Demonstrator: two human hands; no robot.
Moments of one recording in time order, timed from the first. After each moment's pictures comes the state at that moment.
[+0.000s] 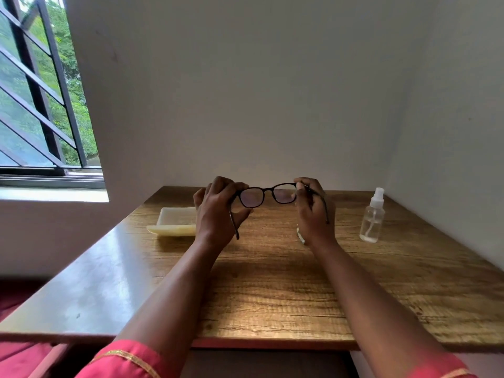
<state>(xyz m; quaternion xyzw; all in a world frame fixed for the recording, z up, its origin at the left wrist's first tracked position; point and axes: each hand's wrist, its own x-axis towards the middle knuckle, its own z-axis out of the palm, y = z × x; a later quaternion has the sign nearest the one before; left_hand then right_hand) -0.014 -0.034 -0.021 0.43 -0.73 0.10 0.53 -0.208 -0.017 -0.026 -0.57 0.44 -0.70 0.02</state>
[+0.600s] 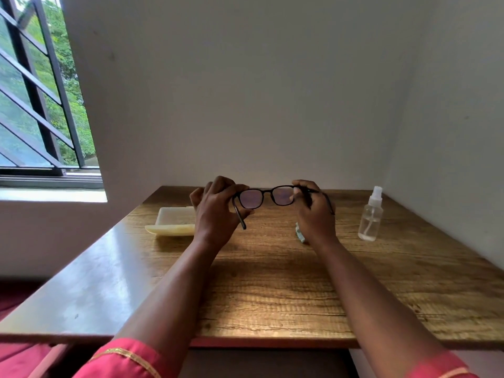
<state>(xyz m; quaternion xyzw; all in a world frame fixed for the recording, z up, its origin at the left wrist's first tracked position) -0.013 -0.035 -0.021 0.42 -0.73 0.11 0.52 -0.214 -0.017 -0.027 -0.57 0.51 -0.64 0.05</state>
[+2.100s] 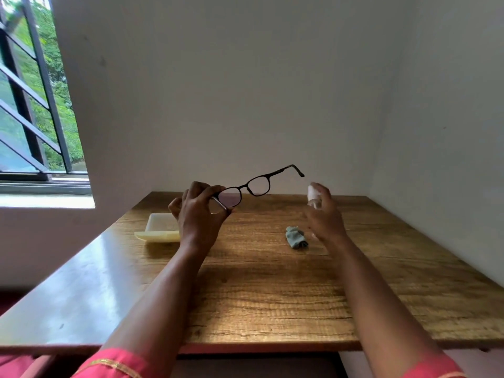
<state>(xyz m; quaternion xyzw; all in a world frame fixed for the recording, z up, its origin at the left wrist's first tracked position) -0.008 -0.045 -0.023 0.47 -0.67 0.06 0.57 -0.253 0.001 -0.012 -0.53 0.61 -0.57 0.16</state>
